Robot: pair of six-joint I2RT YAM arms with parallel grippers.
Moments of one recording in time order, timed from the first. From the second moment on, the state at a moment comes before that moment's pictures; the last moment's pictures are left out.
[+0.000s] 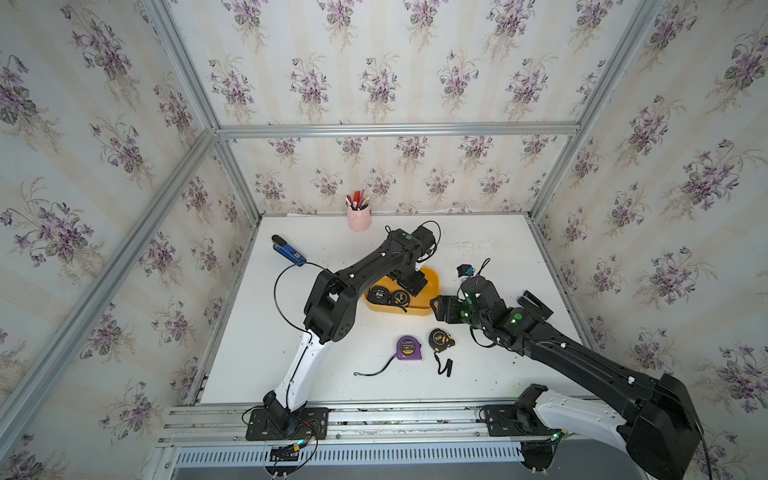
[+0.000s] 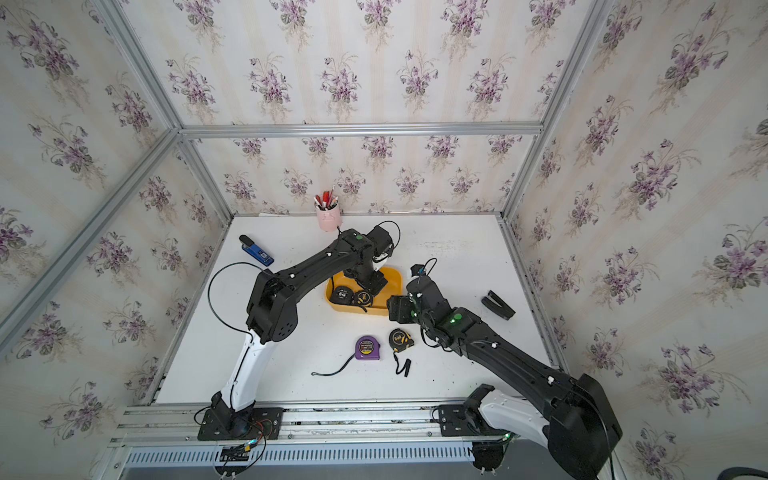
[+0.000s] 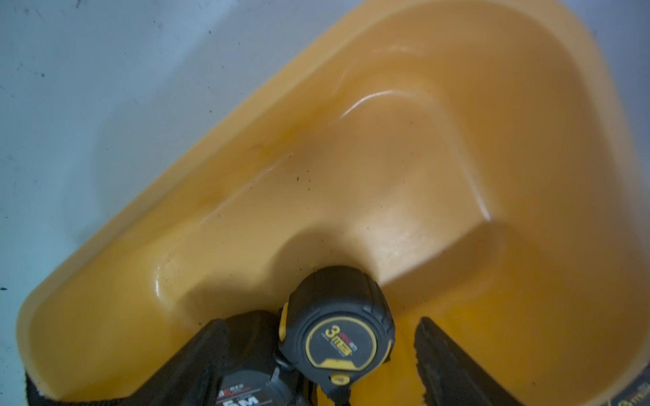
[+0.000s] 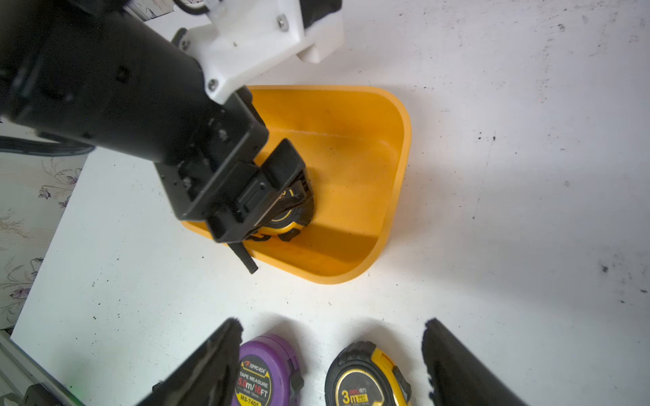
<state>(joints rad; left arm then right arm) -0.71 2.31 2.12 -1.22 -0.06 0.00 0.69 1.10 0.71 -0.35 0.07 0.57</state>
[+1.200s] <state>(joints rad) -0.70 2.39 2.12 -1.31 -0.09 0.21 0.69 1.12 0.70 -0.35 0.07 0.57</state>
